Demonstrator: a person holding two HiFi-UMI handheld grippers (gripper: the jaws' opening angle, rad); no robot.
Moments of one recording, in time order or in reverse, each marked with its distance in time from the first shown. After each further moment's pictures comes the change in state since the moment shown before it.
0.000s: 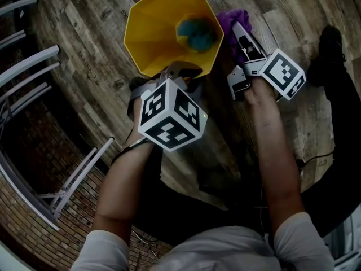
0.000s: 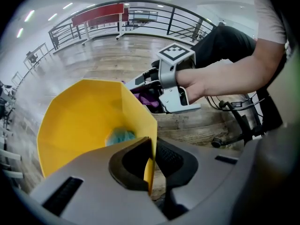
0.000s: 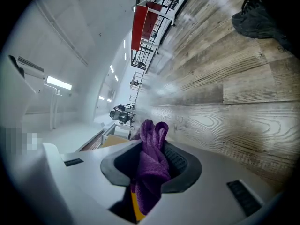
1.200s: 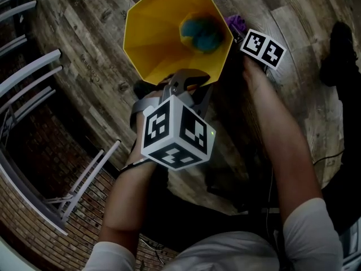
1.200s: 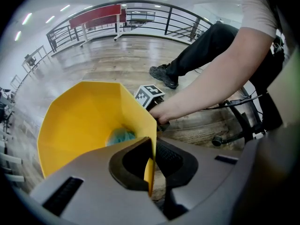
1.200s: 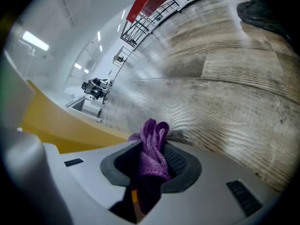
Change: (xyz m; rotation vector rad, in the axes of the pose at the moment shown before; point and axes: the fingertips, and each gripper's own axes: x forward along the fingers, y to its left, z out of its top) left arm -0.004 -0.001 0.001 0.032 -0.009 0.003; right arm 0.067 -0.151 -0.055 -0.164 0.192 -0.370
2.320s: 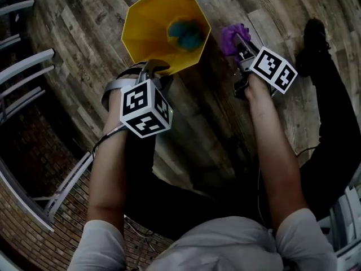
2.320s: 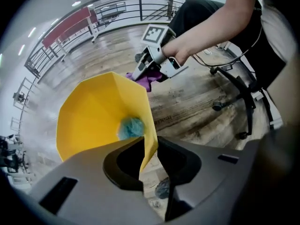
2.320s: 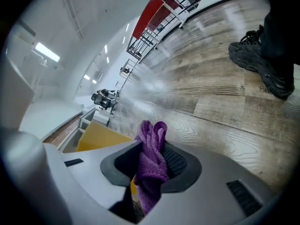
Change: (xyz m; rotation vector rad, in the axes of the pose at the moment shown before) left arm -0.018 0.013 -0.055 0.290 0.155 0.061; right arm -0.146 0.039 0.046 0.004 -0.111 0.079
